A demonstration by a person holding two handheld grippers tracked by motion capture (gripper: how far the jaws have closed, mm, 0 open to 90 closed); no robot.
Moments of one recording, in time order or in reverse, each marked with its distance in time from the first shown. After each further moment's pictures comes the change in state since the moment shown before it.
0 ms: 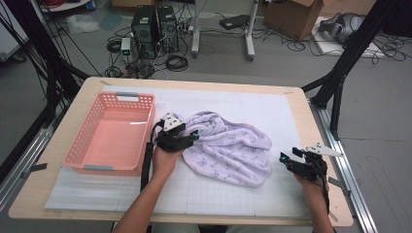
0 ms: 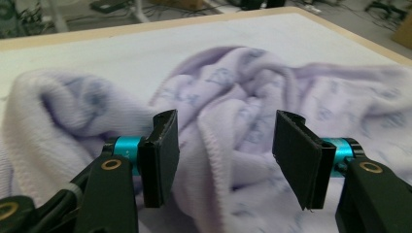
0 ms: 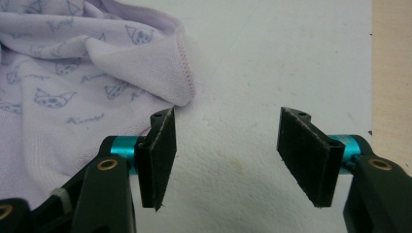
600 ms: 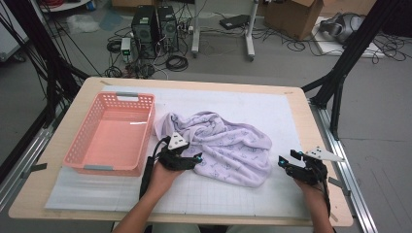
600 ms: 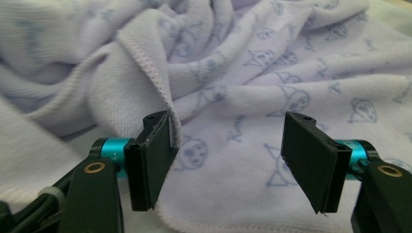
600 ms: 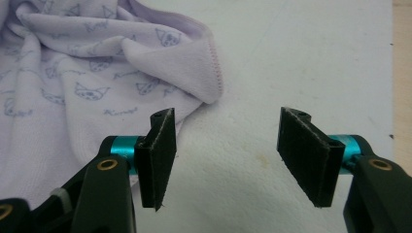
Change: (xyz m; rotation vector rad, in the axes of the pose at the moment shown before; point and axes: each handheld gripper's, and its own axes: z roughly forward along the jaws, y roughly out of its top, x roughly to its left) left arm -0.024 -0.034 -0.004 0.137 -0.126 0.081; right arm 0.010 -0.005 -0.009 -0.032 0.059 -0.031
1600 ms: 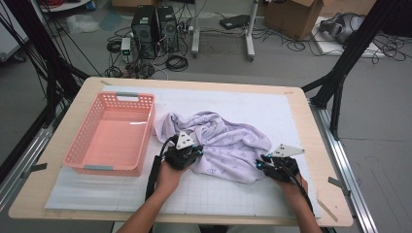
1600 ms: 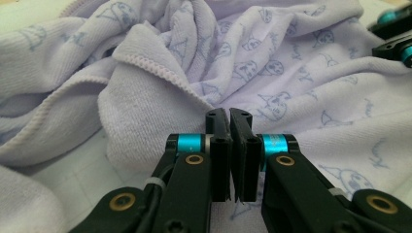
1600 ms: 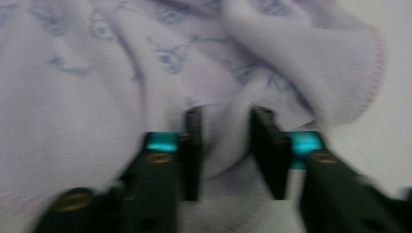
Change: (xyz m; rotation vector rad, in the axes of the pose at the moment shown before) left arm -0.010 0.010 0.000 -0.012 0.021 0.009; right arm 0.051 0.011 0.049 0.190 0.130 -0.246
